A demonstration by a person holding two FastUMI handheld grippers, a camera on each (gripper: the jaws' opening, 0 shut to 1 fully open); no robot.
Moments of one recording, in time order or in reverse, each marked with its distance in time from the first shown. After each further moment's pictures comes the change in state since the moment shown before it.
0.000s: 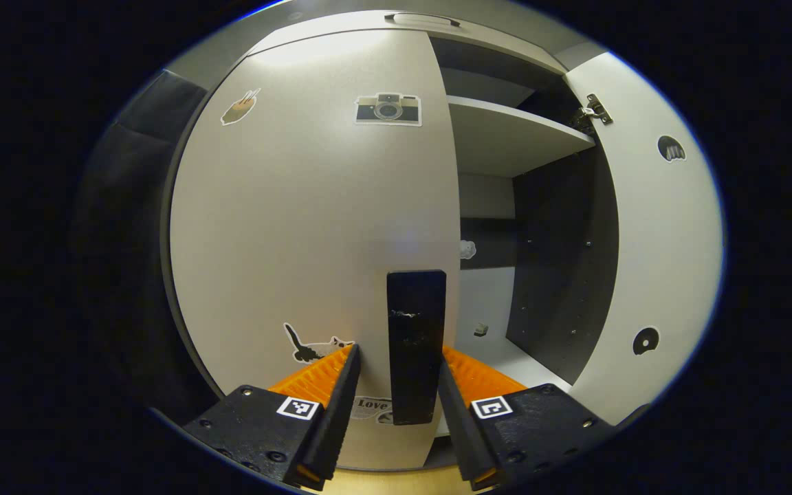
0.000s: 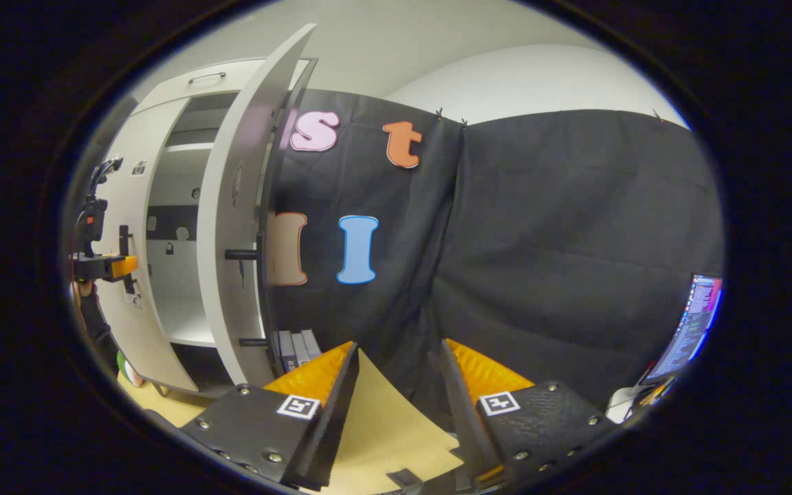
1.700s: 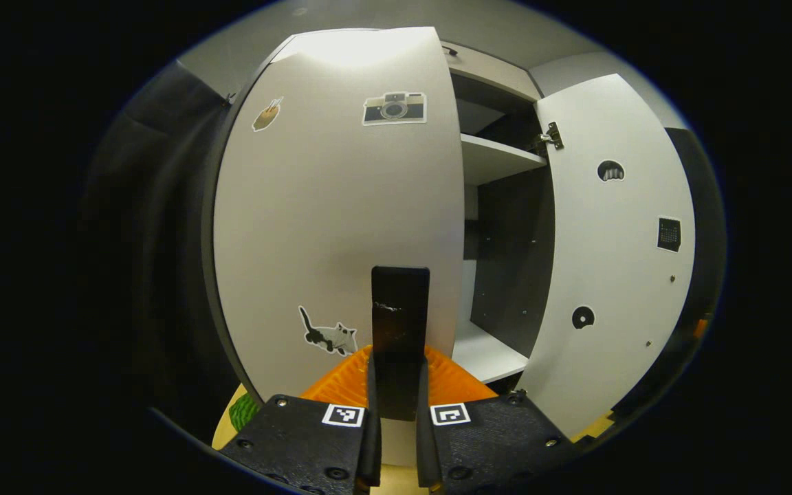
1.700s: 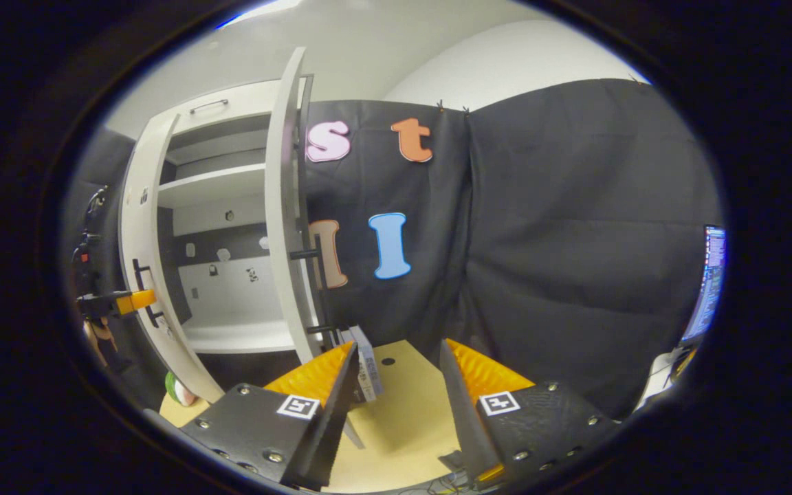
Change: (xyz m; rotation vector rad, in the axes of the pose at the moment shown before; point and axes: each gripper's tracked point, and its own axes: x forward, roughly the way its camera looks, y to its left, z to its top) left arm -0.094 0.013 -0.007 -0.034 0.024 -0.168; right arm -0.032 0.036 -0.005 0.143 0.027 0.140
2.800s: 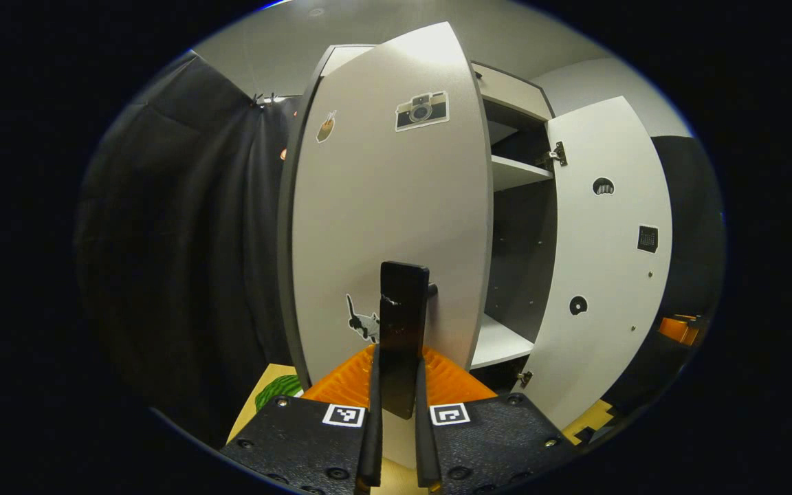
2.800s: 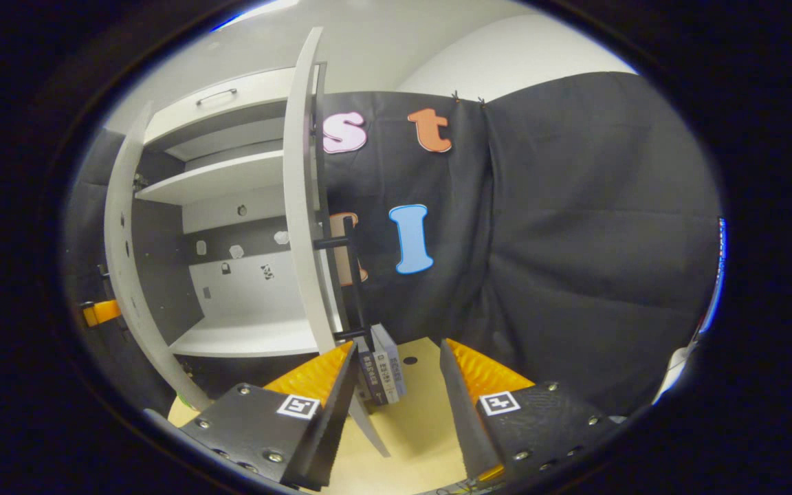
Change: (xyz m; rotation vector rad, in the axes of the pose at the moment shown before) left arm -0.079 0.050 -0.003 -0.018 0.005 0.060; right arm 0.020 0.026 -0.010 0.014 0.037 0.060
